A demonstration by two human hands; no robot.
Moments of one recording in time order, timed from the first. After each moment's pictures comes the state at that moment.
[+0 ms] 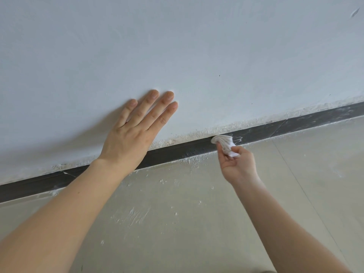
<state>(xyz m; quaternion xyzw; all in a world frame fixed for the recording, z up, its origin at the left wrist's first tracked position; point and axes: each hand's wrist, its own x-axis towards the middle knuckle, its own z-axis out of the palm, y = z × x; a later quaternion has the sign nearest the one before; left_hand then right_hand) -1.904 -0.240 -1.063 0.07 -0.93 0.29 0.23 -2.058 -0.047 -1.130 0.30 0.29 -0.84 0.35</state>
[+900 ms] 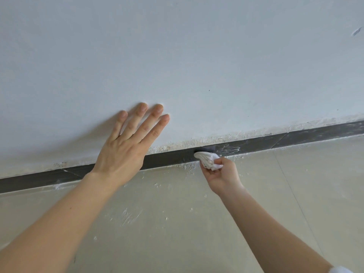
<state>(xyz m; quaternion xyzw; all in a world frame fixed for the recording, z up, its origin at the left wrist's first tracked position) -1.905 -0.223 -1.062 0.10 -0.93 0.28 0.19 -2.063 -0.055 -1.142 0.31 0.36 -0.76 0.45</state>
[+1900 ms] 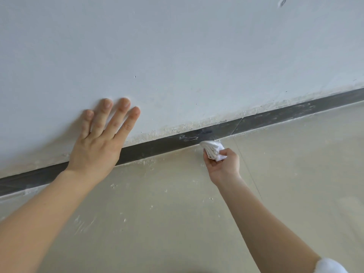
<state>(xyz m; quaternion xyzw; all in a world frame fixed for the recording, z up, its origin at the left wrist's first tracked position) -1.961 -0.201 -1.108 0.10 -0.93 0.26 0.24 -2.132 0.019 -1.162 0.34 0.37 -0.79 0.34</state>
